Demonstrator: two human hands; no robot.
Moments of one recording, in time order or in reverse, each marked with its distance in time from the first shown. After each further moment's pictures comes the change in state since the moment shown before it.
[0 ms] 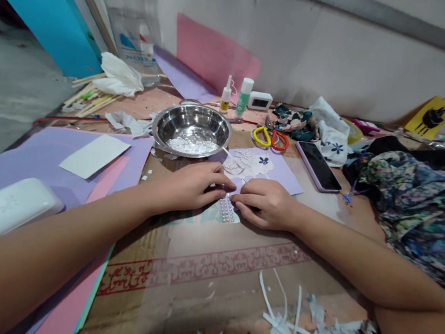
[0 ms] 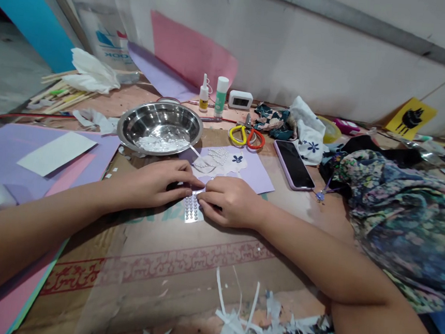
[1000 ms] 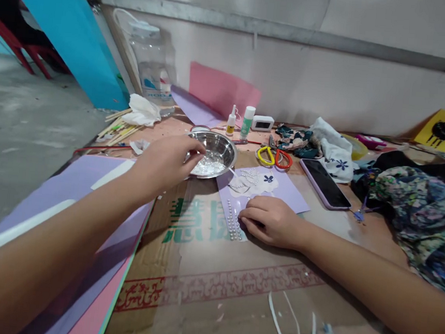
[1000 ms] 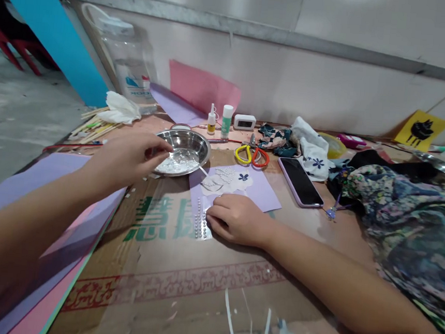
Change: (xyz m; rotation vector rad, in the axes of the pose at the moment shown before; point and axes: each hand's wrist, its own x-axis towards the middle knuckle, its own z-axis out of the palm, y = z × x) left_hand -0.012 0.005 -0.080 0.383 0.314 -0.445; right_hand 0.004 -0.002 0.000 0.007 -0.043 0.039
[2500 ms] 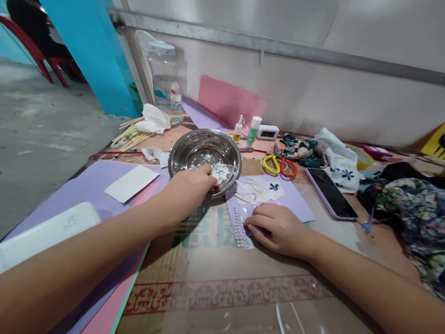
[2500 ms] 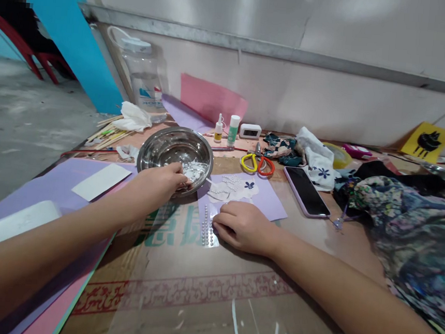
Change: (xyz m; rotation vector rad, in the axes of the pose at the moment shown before) left_hand -0.020 0.013 0.028 0.158 -0.214 0.098; right_hand -0.001 0.001 0.002 0.014 -0.024 0.019
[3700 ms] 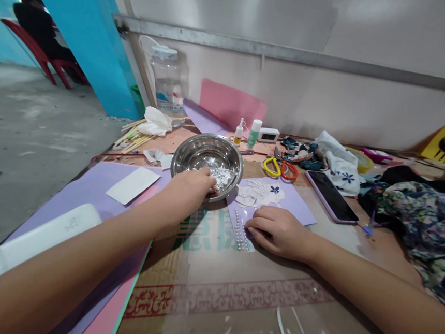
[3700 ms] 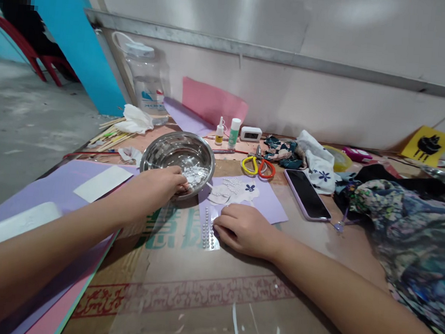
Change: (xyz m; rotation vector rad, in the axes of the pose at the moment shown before) left_hand 0.000 0.000 -0.008 0.042 -0.068 -0.037; right_hand 0.001 0.000 0.000 -0.006 0.012 -0.018
